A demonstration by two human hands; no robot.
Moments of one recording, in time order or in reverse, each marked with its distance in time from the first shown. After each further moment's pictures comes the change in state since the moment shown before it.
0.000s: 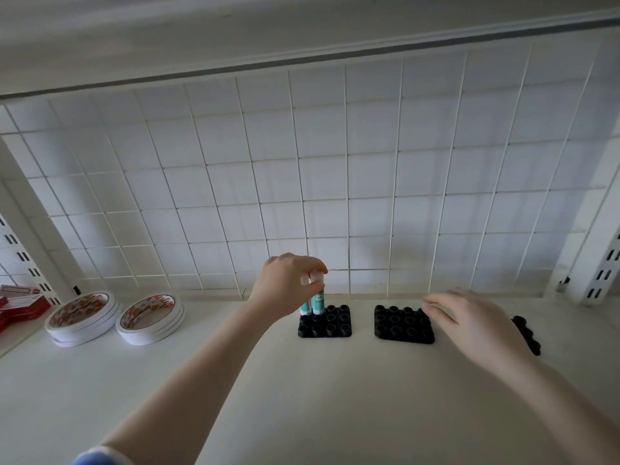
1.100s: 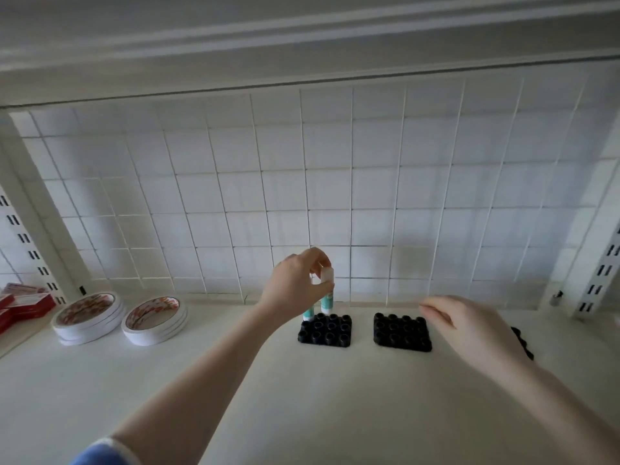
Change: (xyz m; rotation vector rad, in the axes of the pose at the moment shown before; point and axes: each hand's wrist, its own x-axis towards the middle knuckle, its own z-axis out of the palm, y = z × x) left_hand -0.001 0.018 -0.009 -0.195 0.027 -0.051; right_hand -0.005 -0.015 -0.018 0.039 0.004 -0.038
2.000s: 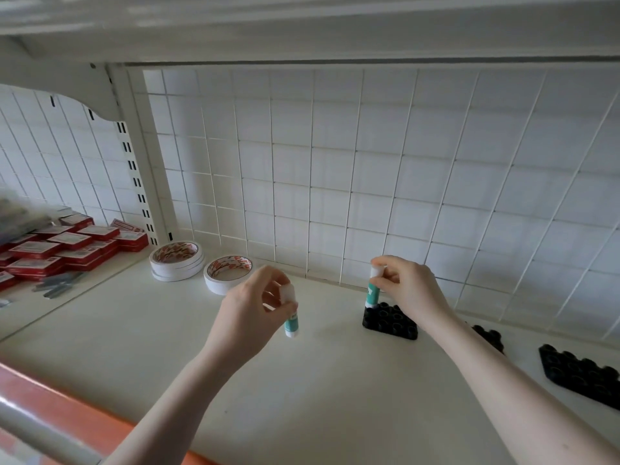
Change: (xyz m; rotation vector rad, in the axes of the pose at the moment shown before) left_hand -0.134 -0.051 -0.073 -0.119 0.334 -0.316; right_hand 0.071 -0.123 0.070 0.417 -0.131 -0.096
